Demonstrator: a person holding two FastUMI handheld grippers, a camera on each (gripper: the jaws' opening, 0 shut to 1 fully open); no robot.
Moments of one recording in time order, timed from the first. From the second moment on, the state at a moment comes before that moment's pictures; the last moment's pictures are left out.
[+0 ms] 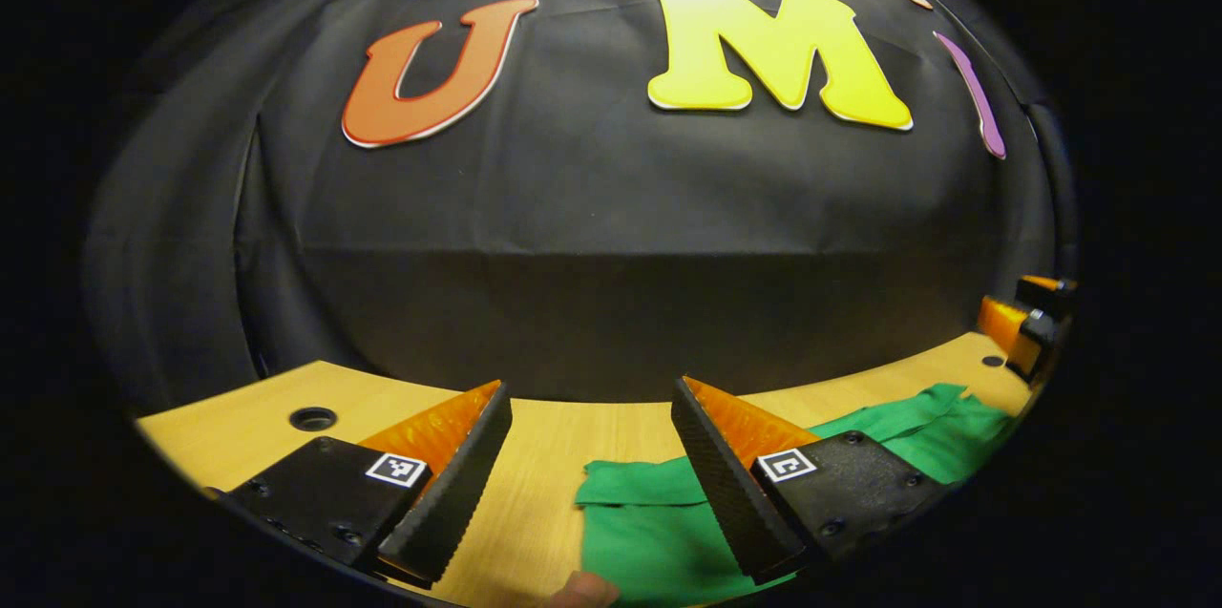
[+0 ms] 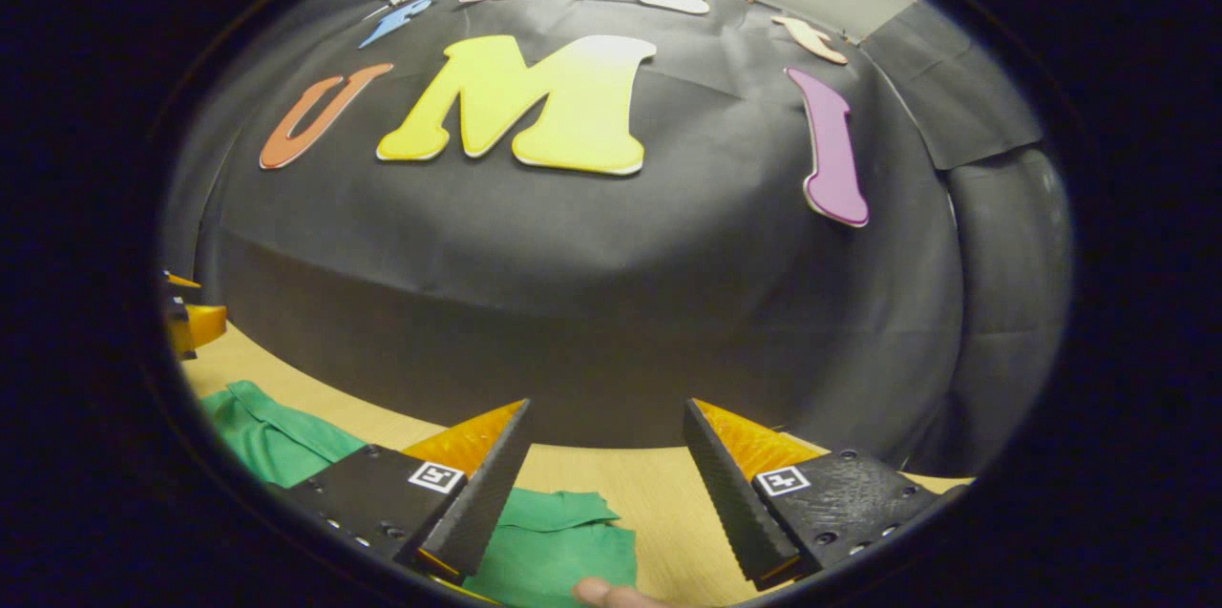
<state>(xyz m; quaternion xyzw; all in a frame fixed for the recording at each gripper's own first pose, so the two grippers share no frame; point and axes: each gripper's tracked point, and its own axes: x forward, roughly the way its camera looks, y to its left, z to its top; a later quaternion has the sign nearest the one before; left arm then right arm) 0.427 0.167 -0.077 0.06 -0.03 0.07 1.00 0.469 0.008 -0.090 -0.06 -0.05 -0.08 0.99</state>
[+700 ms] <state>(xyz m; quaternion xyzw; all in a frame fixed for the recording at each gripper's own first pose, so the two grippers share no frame) 0.280 0.130 -0.101 0.01 -0.01 0.05 1.00 0.314 0.012 -0.094 -0.07 -0.08 -0.07 0.99</state>
